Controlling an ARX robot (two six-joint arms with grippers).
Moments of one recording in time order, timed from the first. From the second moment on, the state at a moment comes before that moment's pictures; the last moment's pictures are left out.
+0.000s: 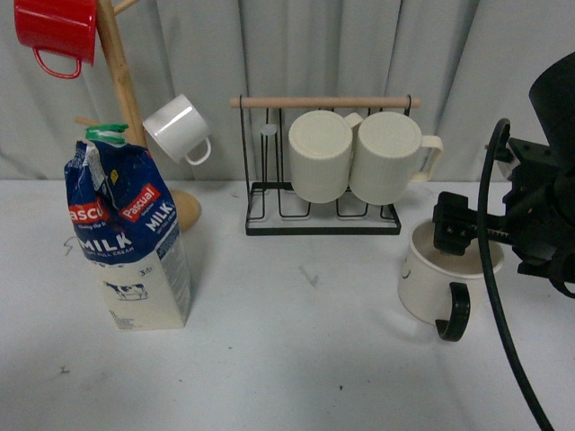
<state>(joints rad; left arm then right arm) 0.00 0.01 0.01 0.00 0.00 -0.01 0.14 2.06 1.19 -0.11 0.02 0.35</state>
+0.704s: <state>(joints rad) 0.00 0.01 0.01 0.00 0.00 -0.01 0.13 2.02 1.16 -0.09 0.04 0.35</state>
